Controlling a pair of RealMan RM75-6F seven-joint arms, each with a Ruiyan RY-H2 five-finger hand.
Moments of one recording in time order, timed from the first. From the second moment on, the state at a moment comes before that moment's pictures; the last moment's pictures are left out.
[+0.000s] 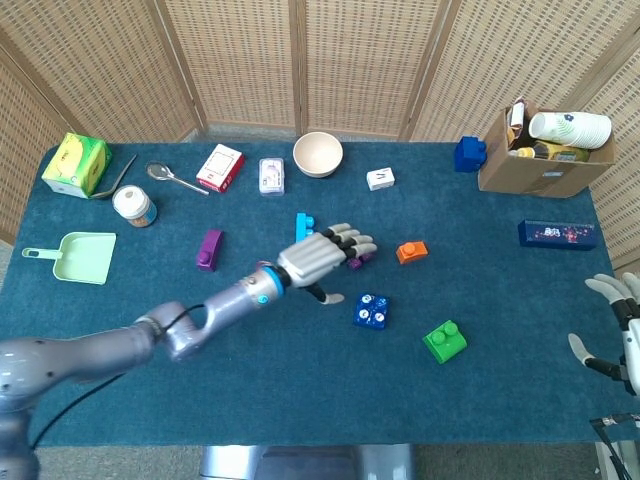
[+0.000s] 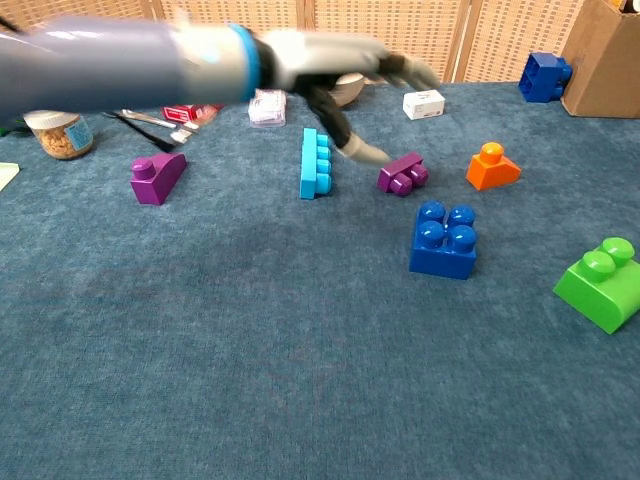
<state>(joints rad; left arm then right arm) -1.18 -1.56 -0.21 -1.26 1.41 0.64 -0.23 0.06 -0.92 0.13 -1.79 -1.42 1.47 0.21</state>
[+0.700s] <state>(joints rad) -0.59 -1.00 0.01 -1.76 1.48 1.25 -0.12 0.25 -1.01 0.13 -1.70 -1.43 1.20 0.21</state>
